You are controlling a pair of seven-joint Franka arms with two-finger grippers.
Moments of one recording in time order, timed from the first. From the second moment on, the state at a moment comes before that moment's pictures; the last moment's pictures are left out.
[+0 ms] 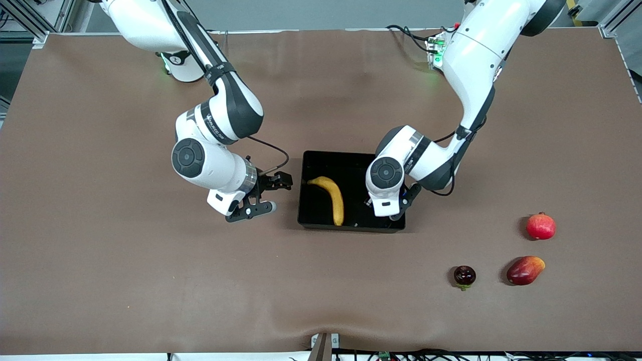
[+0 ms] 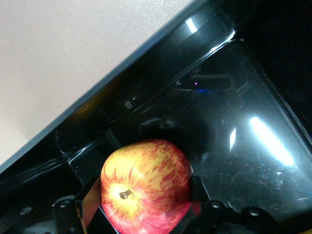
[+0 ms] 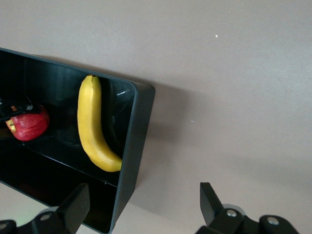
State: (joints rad) left arm -0.37 0.72 -0.26 -1.58 0.17 2.05 -1.57; right arm 0.52 0.52 -0.04 -1.55 0.40 2.07 0.11
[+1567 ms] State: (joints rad) left arm -0.14 0.47 -0.22 -1.36 0.19 1.74 -0.92; right arm 0.53 0.54 -0.04 -1.55 0.46 2.12 0.15
